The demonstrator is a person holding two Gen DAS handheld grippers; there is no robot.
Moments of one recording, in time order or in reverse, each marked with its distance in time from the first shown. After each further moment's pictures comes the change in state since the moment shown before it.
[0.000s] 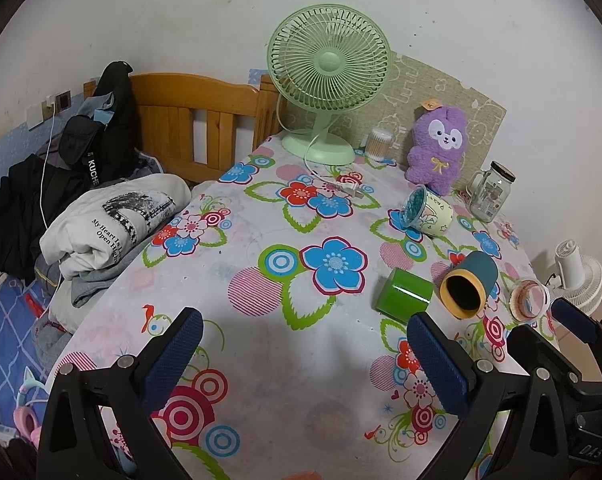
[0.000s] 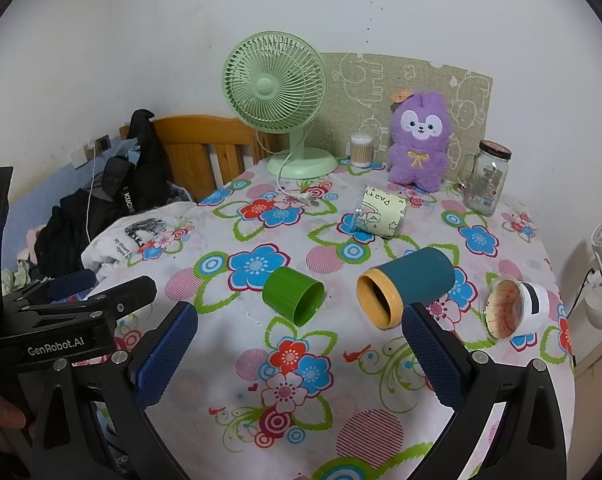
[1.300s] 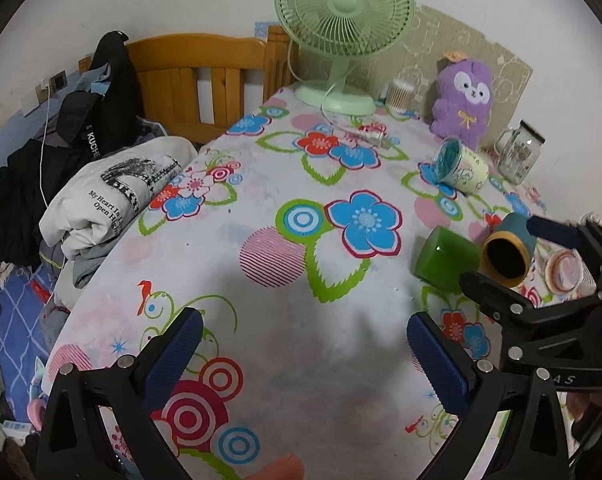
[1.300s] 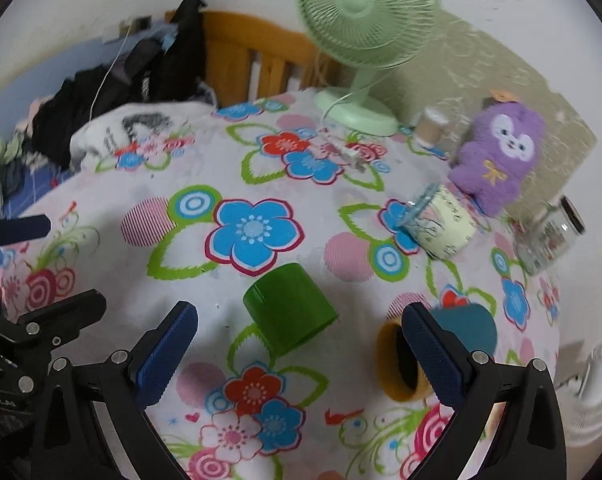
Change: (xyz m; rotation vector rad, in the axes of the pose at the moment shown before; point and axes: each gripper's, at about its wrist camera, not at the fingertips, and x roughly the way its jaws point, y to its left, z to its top) left arm 0.050 0.012 -0.007 0.022 0.167 0.061; right arm 0.122 0.030 0.024 -0.396 0.271 0.016
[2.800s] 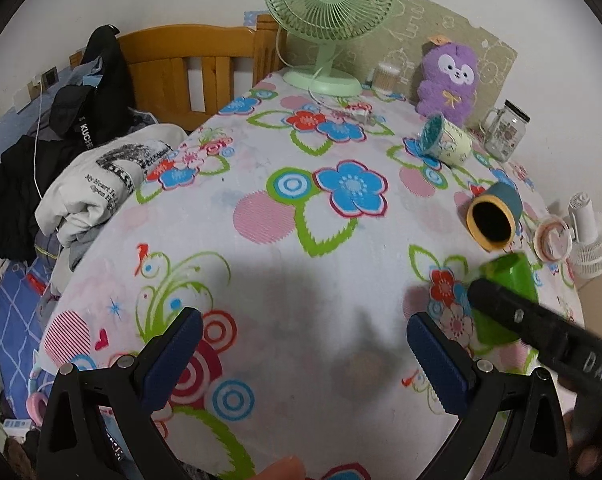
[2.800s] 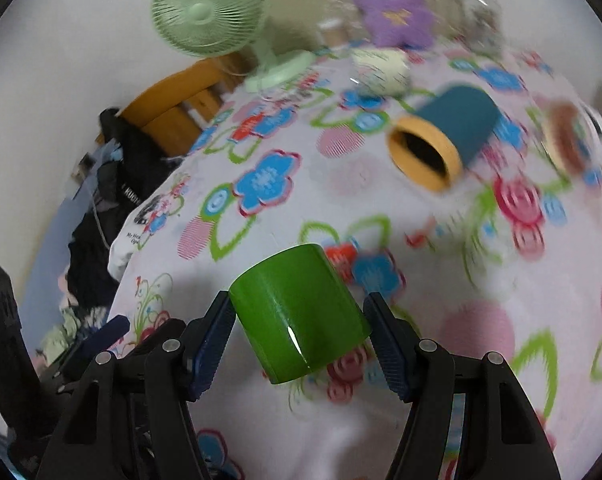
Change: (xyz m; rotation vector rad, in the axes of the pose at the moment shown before) left arm -0.015 -0.003 -0.030 0.031 0.035 -0.036; right arm -0.043 -0.001 -0.089 0.767 0.012 0.209
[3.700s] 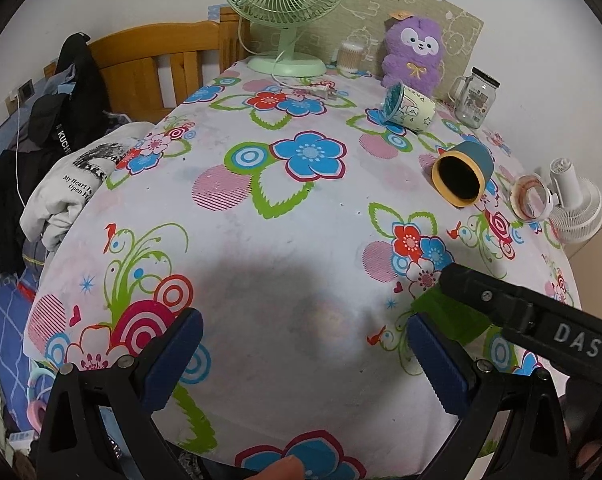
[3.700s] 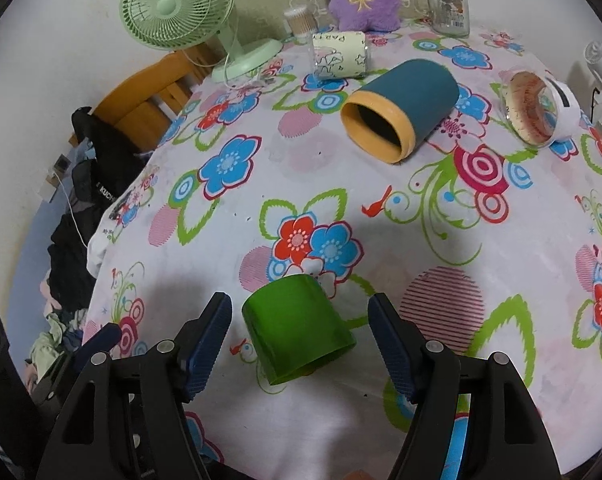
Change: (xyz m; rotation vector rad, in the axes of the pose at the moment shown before) left arm -0.003 -0.028 -0.022 0.088 0.035 -0.034; right arm -0.006 -0.015 -0.006 0.017 0.030 -0.076
